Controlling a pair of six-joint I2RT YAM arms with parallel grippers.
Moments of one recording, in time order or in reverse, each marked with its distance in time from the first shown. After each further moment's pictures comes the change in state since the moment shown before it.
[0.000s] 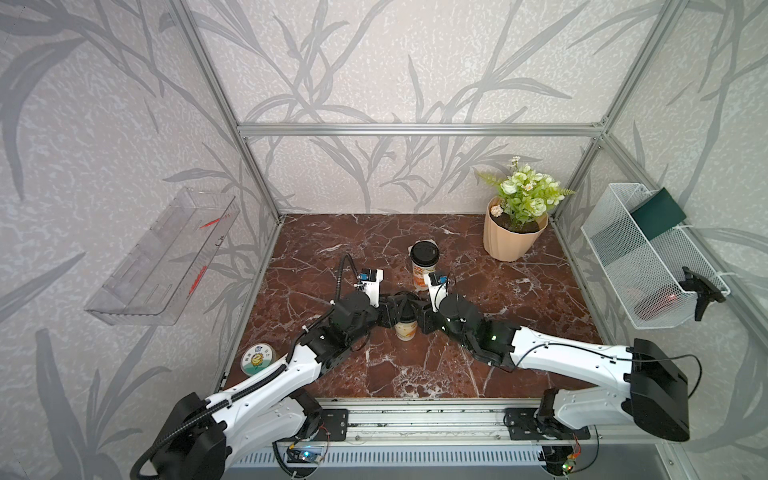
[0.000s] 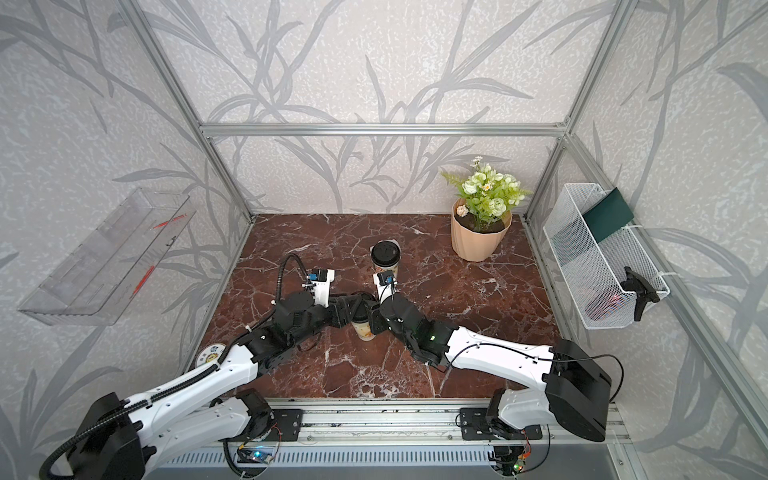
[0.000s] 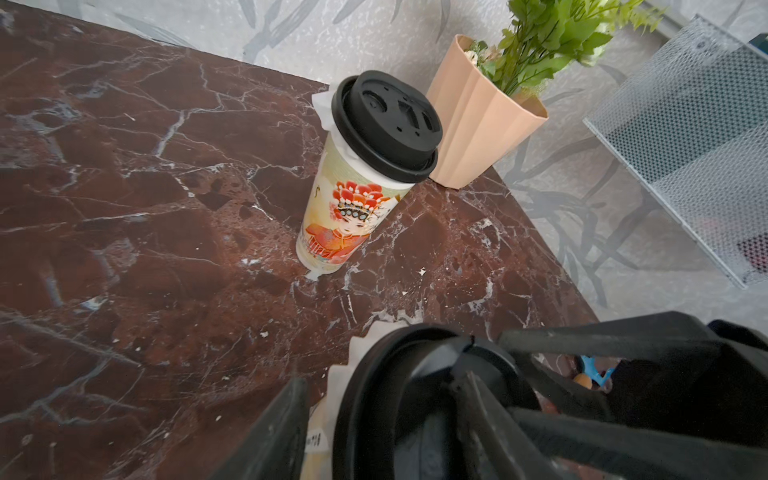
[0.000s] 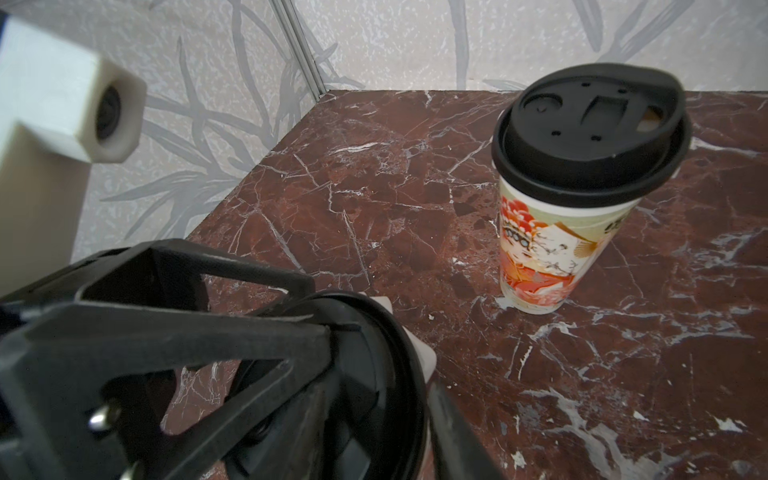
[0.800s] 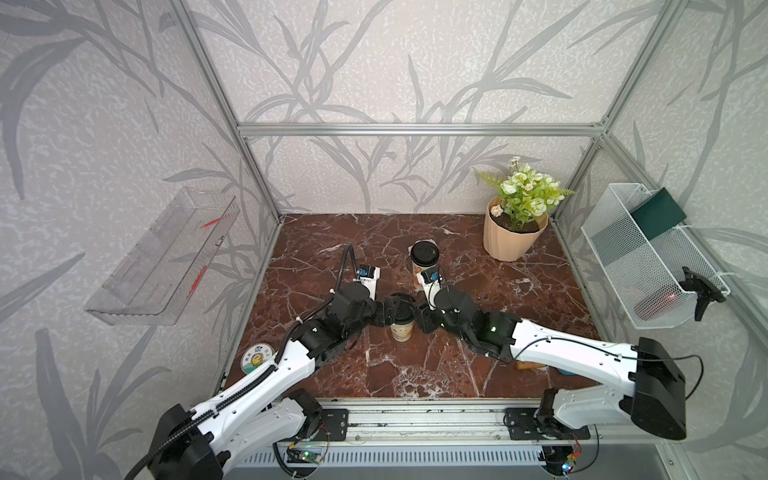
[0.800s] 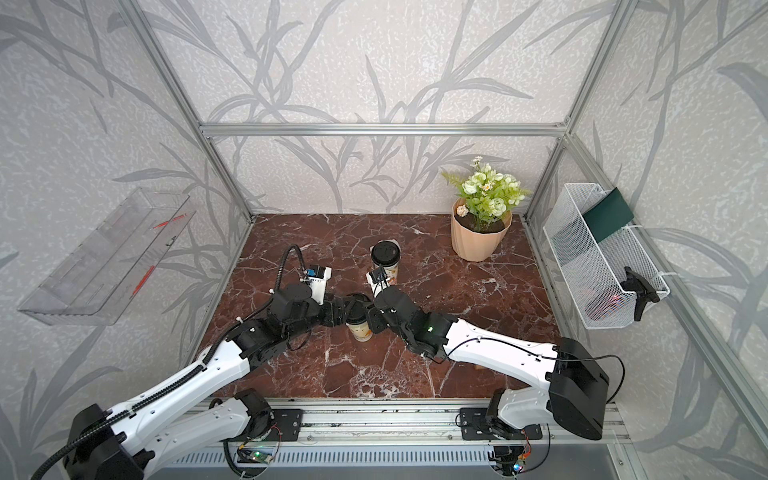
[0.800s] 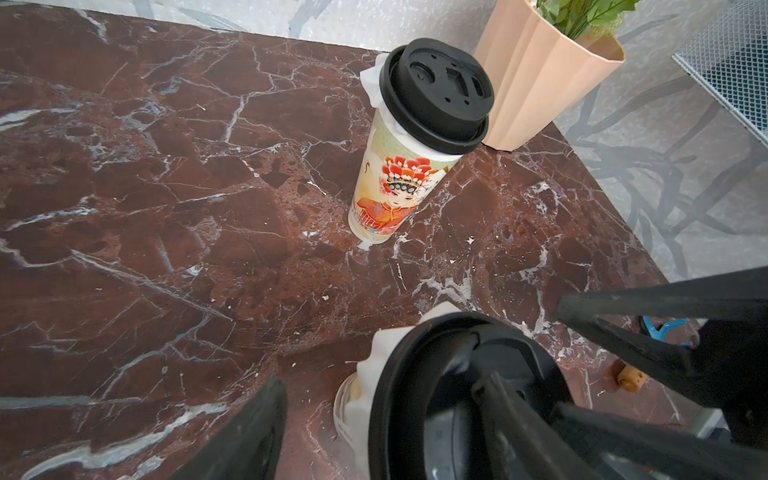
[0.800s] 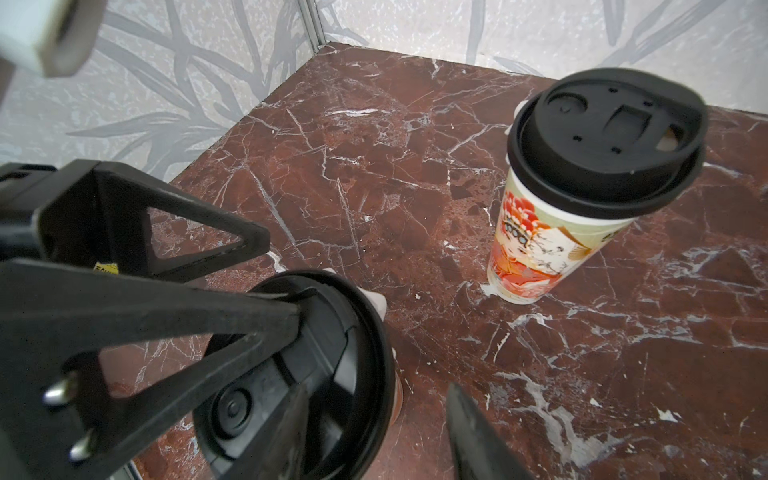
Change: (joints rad) left arm 0.024 -0.025 0.131 -0.298 -0.050 0.087; right arm -0.010 0.017 0.117 -0.198 -0.039 -0.085
